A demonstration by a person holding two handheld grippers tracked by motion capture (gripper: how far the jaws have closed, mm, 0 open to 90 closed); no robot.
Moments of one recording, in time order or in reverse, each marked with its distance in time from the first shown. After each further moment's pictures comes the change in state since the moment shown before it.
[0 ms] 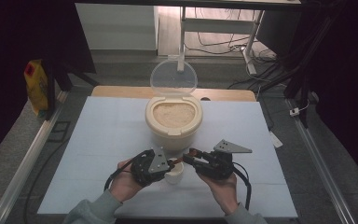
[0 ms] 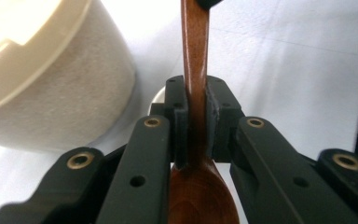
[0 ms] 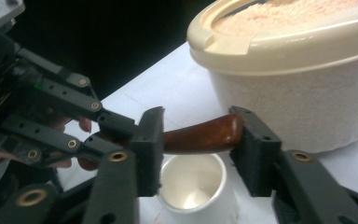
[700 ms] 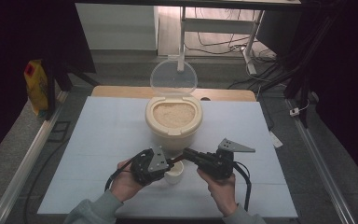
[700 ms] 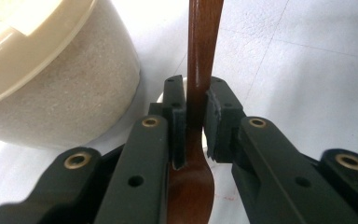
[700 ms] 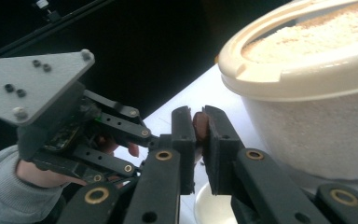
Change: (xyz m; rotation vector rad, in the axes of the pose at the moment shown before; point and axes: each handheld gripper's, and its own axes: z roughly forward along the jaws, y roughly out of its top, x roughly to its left) left arm 0.003 -0.004 0.004 -0.010 0.003 -0.031; right arm 0.003 0.005 -0.003 -0.080 0.130 0.060
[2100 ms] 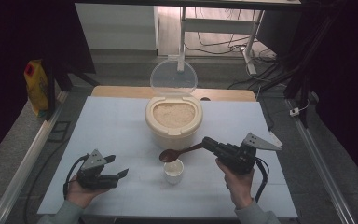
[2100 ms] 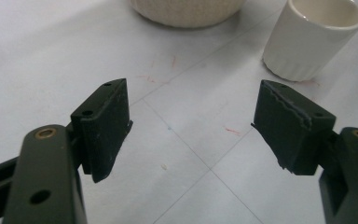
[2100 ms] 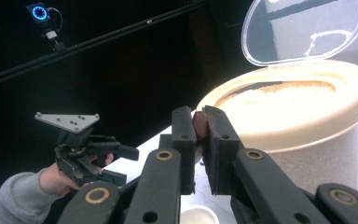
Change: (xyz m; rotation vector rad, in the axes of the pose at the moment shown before) left arm 0.045 -0.137 -0.049 -0.081 0.100 -0.427; right arm -0.014 0.027 -0.044 -0.153 -0.010 -0.079
